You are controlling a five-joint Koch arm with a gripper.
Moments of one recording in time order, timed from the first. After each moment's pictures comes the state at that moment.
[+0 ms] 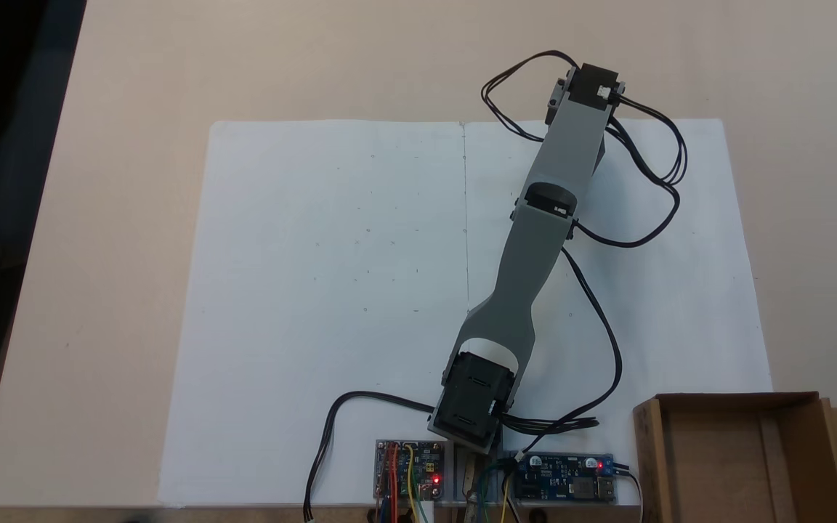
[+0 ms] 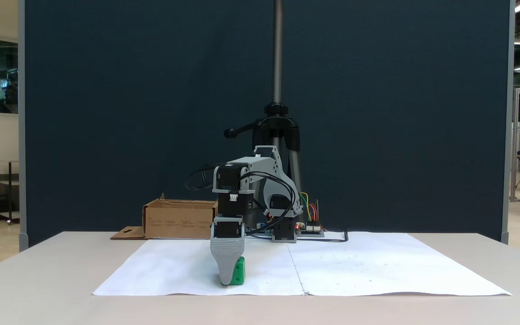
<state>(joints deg) 22.0 41.4 44.9 55.4 -23.6</state>
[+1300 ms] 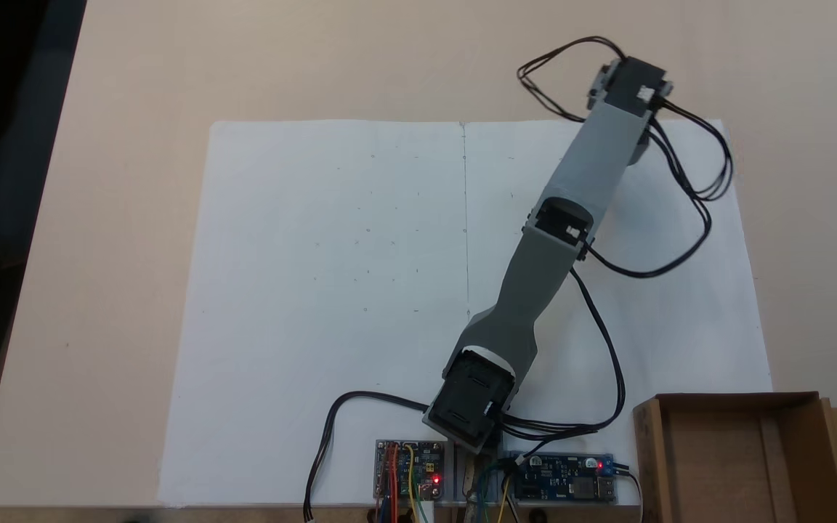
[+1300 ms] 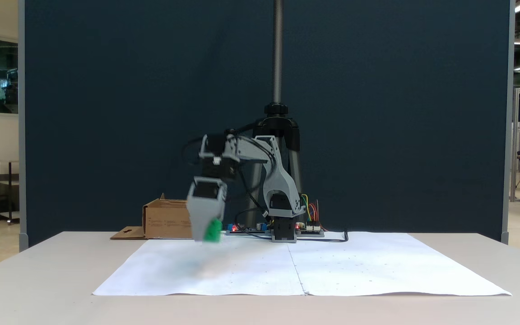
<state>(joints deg) 30.8 53.6 45.0 52.6 -22.3</state>
